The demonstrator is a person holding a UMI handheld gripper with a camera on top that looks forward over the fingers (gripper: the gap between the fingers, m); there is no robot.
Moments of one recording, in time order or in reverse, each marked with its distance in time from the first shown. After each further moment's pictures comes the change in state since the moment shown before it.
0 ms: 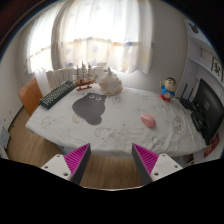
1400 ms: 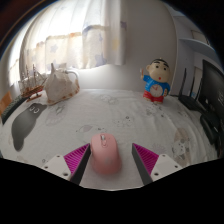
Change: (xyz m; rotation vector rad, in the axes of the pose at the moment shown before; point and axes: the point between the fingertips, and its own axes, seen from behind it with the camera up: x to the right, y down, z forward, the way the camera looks) arm 0.253 -0.050 0.318 0.115 0.059 0.084
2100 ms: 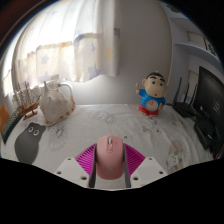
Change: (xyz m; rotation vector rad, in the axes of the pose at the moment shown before) arm -0.006 -0.080 -0.014 0.012 0.074 0.064
